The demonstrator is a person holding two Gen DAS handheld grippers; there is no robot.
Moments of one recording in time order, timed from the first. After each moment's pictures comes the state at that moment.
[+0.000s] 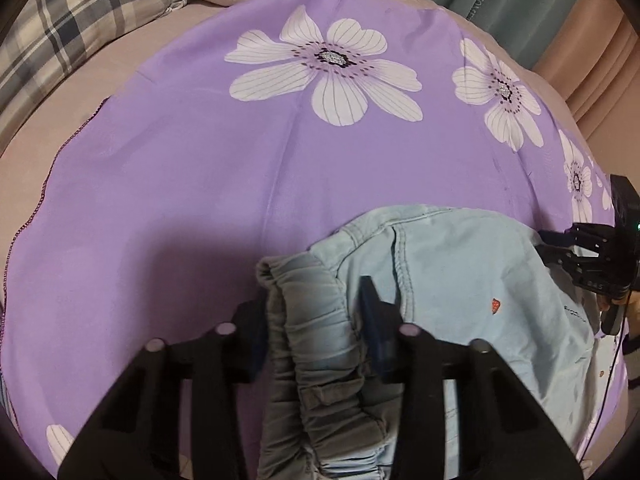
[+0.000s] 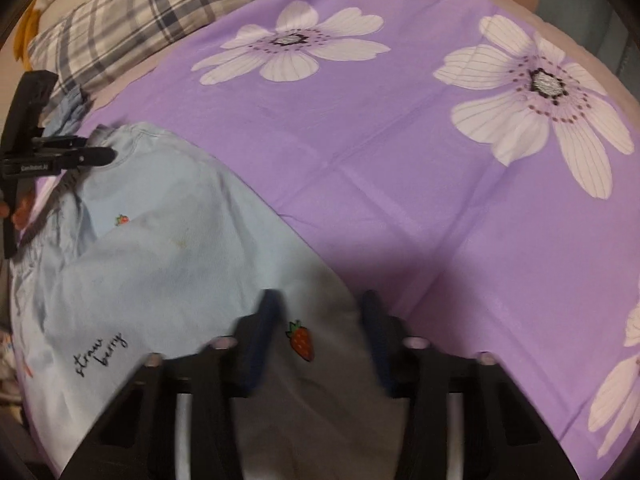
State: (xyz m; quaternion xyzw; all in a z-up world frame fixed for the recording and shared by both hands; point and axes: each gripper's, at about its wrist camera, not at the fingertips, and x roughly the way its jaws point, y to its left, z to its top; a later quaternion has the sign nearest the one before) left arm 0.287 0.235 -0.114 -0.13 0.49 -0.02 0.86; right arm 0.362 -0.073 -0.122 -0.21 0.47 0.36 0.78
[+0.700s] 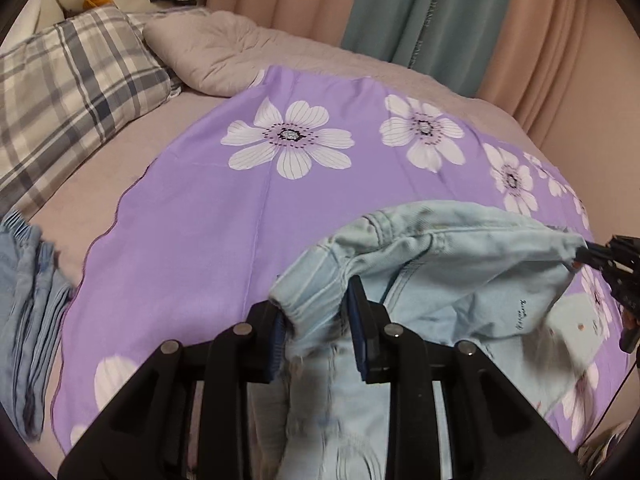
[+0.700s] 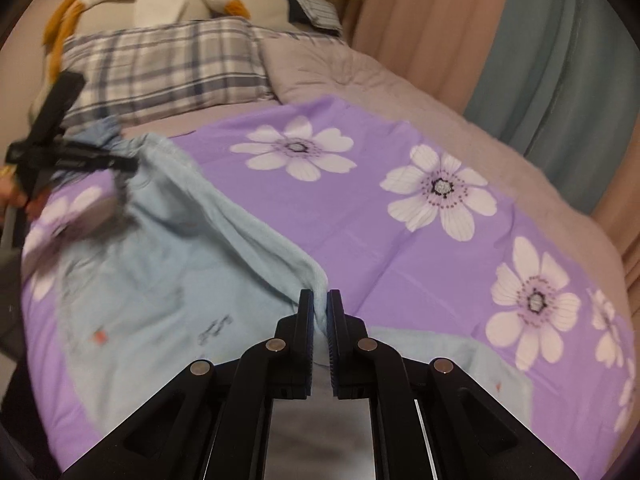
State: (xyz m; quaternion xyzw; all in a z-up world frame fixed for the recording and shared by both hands) left arm 0.156 0.221 -0.034 -0.08 0.37 -0.06 0.92; right arm 0.173 -0.106 -0.005 -0.23 0.30 0.29 0.88
